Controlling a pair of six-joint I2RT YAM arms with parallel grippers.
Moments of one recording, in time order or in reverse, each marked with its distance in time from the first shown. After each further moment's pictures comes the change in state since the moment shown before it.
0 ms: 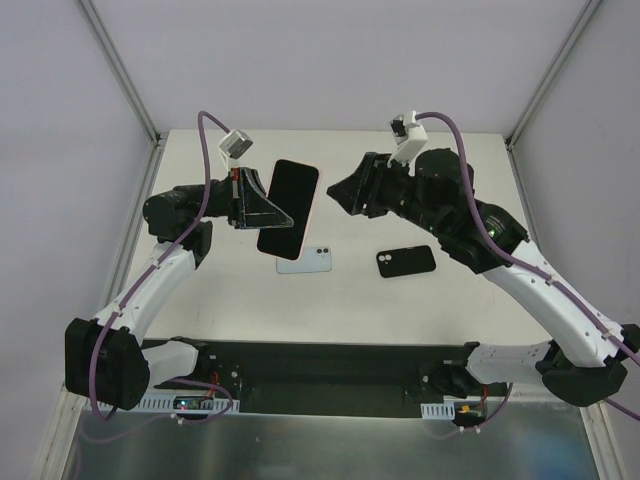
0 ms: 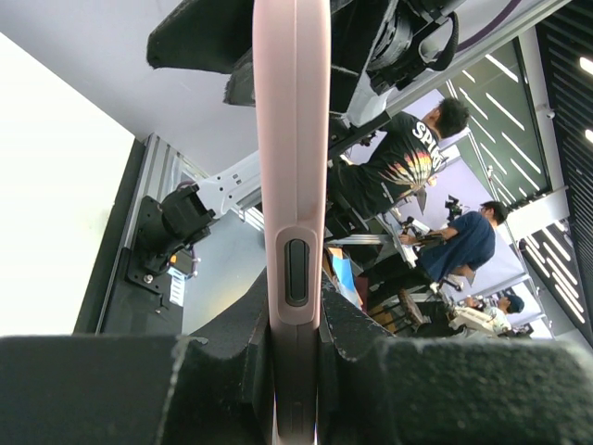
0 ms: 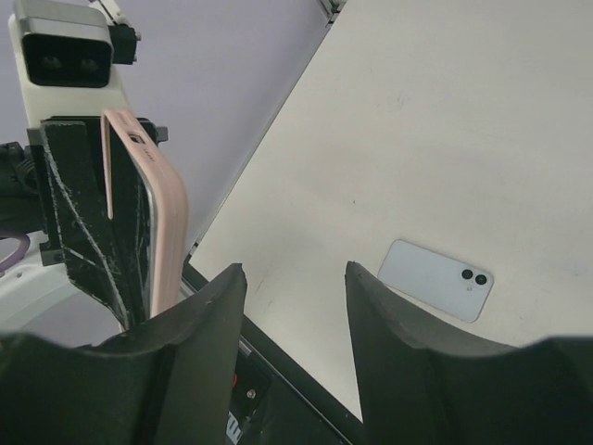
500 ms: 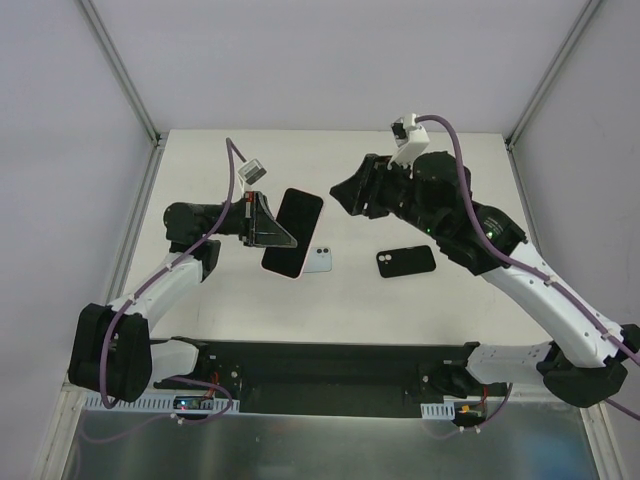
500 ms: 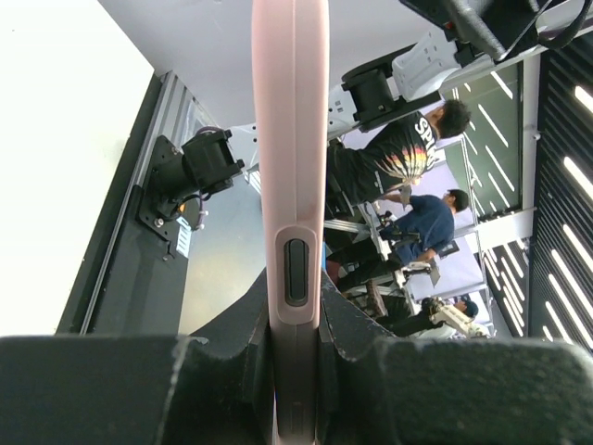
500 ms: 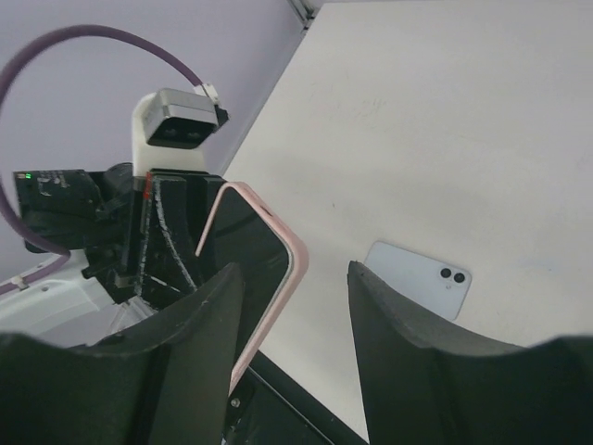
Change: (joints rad) left arm -0.001 0.037 -0.200 -0.005 0.055 0.078; right arm 0.010 -0.002 0.005 -0.002 0.050 -0.022
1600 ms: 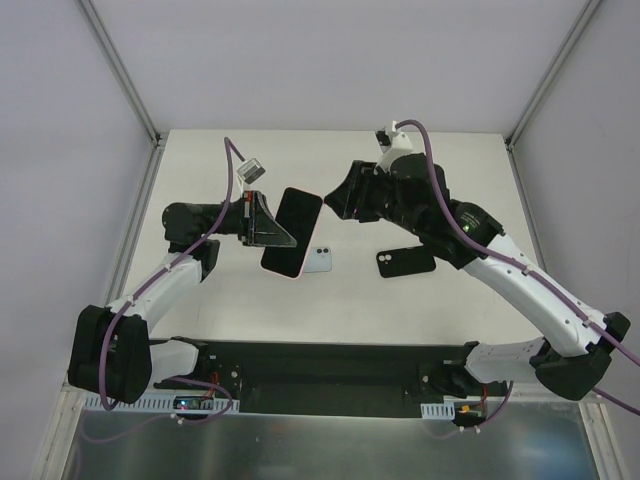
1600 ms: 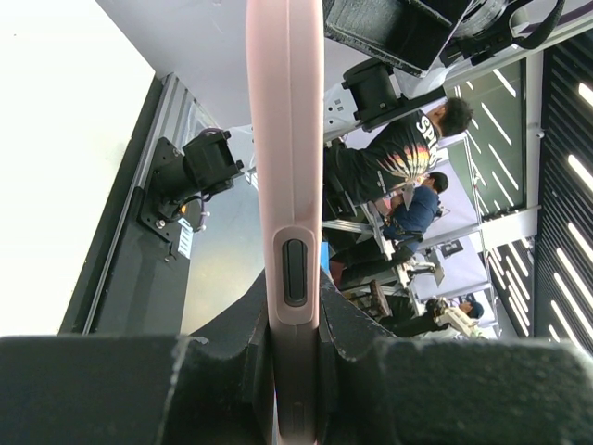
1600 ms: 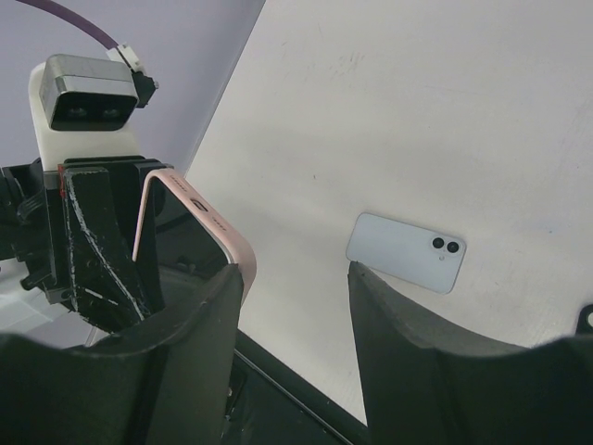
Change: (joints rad) left arm 0.001 -0.003 -0.002 -0.005 0.003 0.002; right arm -0.014 0.055 -0.071 -0.008 0.000 0.051
